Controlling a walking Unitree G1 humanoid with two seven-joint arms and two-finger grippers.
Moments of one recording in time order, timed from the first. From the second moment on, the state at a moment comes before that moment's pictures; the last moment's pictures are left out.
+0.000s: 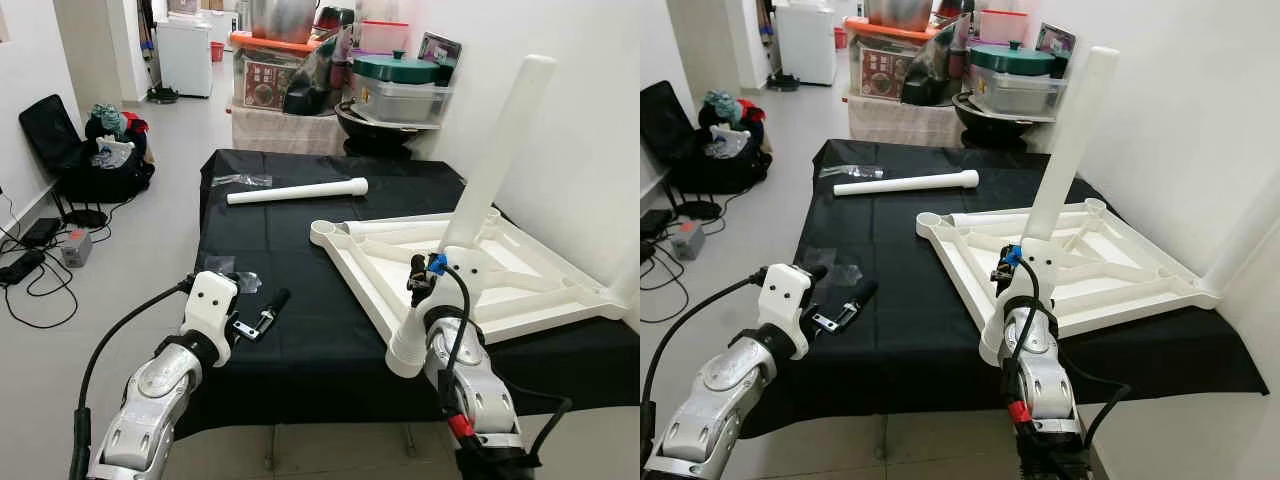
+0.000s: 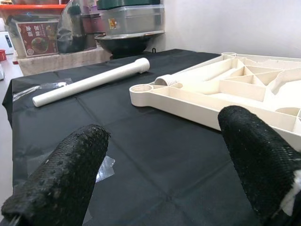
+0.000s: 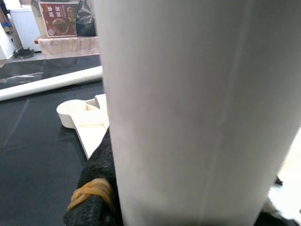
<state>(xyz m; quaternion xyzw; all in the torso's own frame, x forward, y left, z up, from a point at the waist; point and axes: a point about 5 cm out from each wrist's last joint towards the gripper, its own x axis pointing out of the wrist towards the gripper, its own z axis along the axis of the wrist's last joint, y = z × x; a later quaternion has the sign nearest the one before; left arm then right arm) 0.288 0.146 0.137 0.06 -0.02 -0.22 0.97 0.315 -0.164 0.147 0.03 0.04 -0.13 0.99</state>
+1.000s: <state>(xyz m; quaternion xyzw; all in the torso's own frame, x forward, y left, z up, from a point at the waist) 0.290 0.145 0.137 0.06 -0.02 -0.22 0.97 0.302 -0.131 0.162 0.00 -0.03 0.31 0.95</state>
